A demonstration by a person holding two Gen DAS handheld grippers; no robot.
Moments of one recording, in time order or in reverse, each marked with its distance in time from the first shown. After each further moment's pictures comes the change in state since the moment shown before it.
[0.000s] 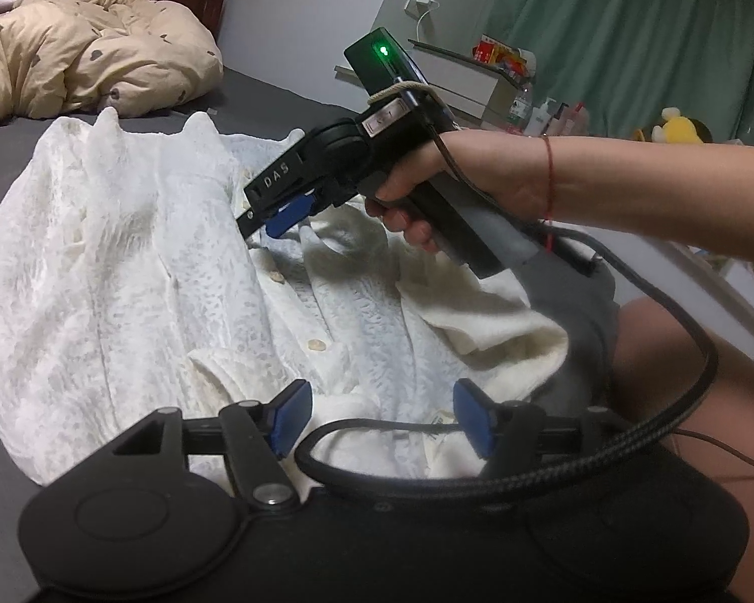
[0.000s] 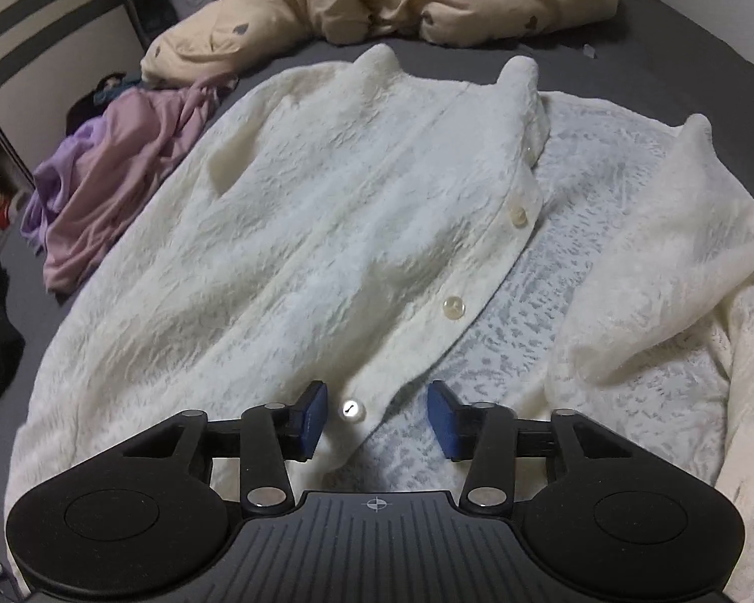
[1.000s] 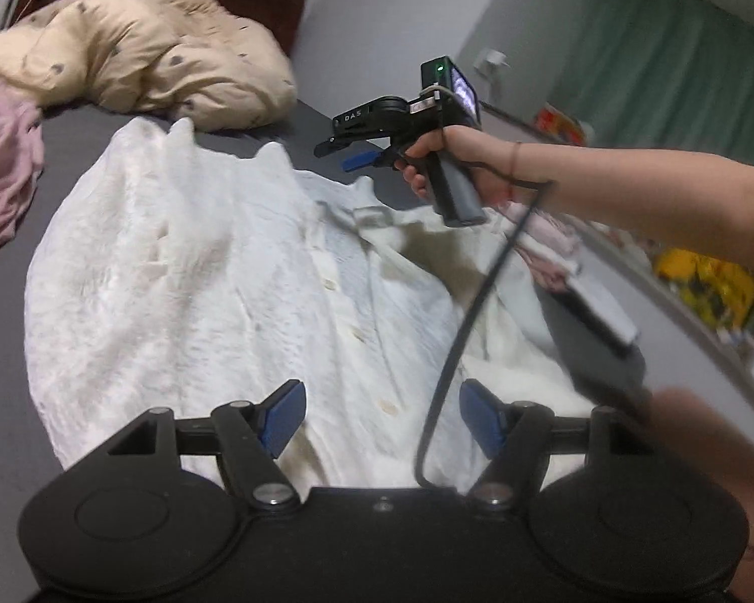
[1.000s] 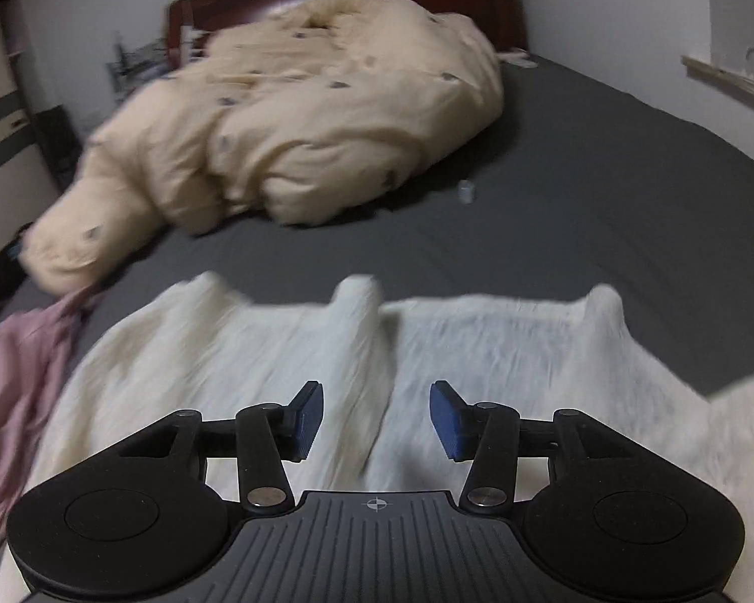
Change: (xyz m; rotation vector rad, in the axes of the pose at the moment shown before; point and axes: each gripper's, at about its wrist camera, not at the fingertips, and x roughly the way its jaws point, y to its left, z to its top) left arm -0.013 0.042 0.010 -0.194 -0.133 0.062; right arm 0.027 -0.108 0.153 0.195 -0.251 -0.181
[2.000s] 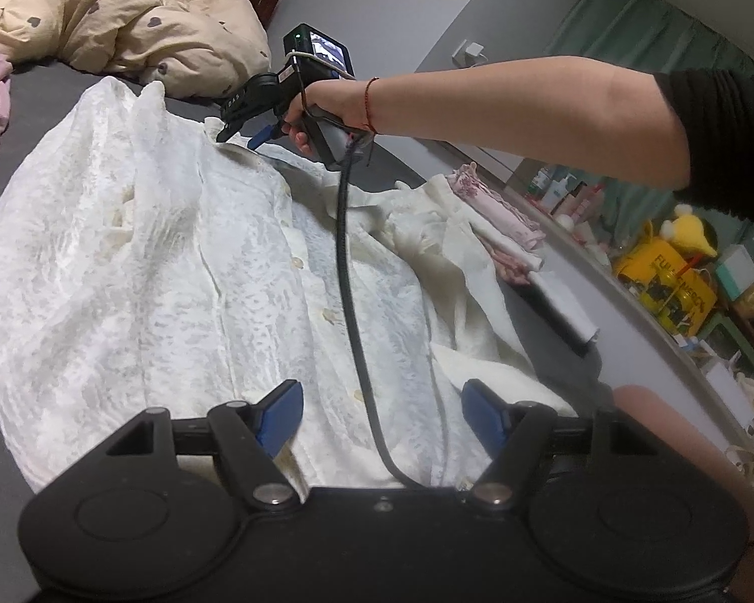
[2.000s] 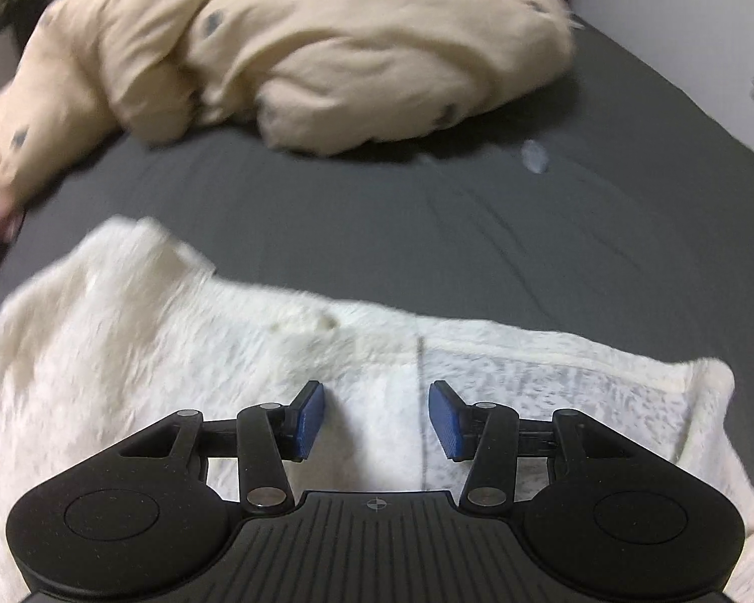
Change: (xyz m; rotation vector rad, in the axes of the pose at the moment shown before) left arm 0.011 0.009 -0.002 -0.020 0.050 -0.125; right arm 0.095 0.039 0.020 -0.144 0.161 -0.091
